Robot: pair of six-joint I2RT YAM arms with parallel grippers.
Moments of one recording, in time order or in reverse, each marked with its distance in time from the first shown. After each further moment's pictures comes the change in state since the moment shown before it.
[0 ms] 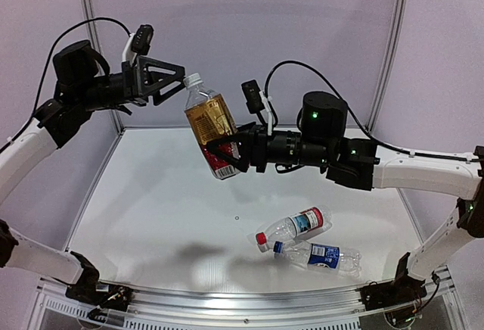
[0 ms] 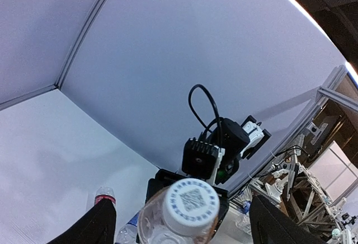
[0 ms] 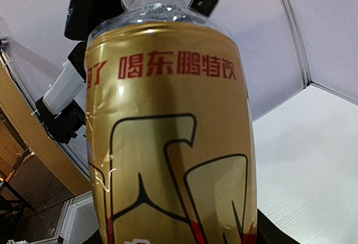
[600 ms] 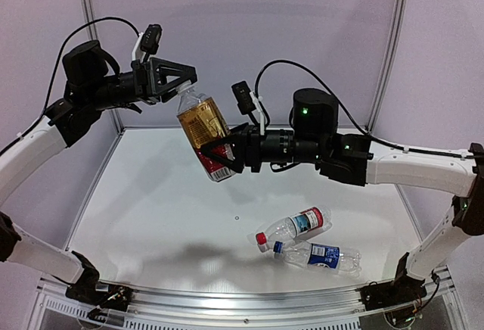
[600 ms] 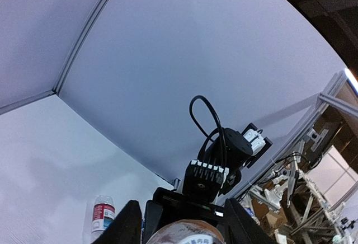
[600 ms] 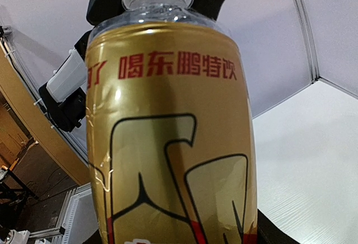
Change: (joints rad) left arm -0.038 0.056 0.000 0.083 -0.045 -0.033; right arm -0.001 0.043 0.061 -0.053 -0.053 -0.023
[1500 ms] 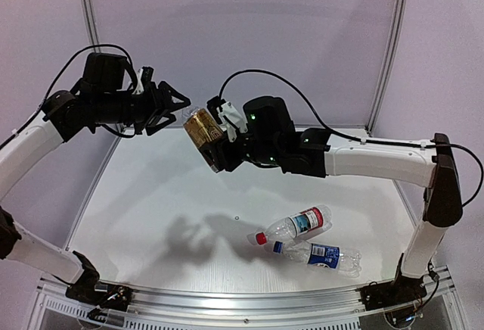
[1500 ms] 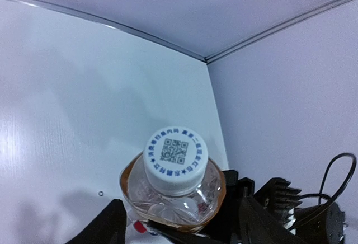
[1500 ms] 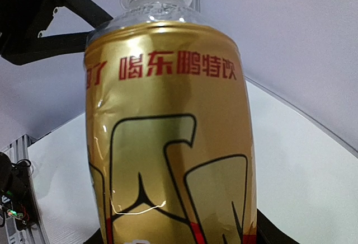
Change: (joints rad) left arm -0.066 0.013 0.091 -0.618 -0.634 -0.157; right arm 0.006 0.259 0.246 -0.269 0.516 -0.312
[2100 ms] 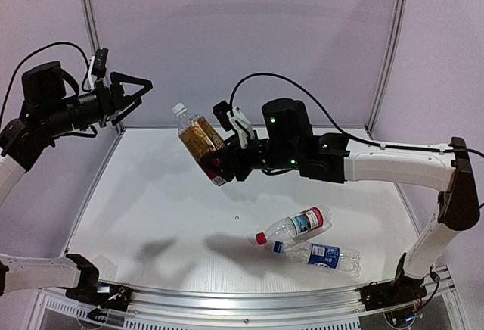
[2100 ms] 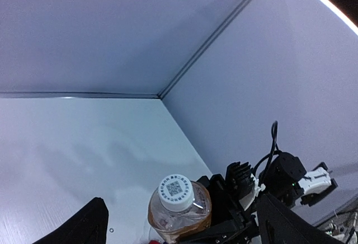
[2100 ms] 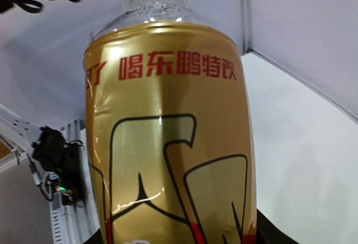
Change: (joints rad) left arm 0.183 -0.308 -0.193 0.181 0.212 0.230; right arm -0.005 -0.113 -0.146 0.046 -0.231 0.043
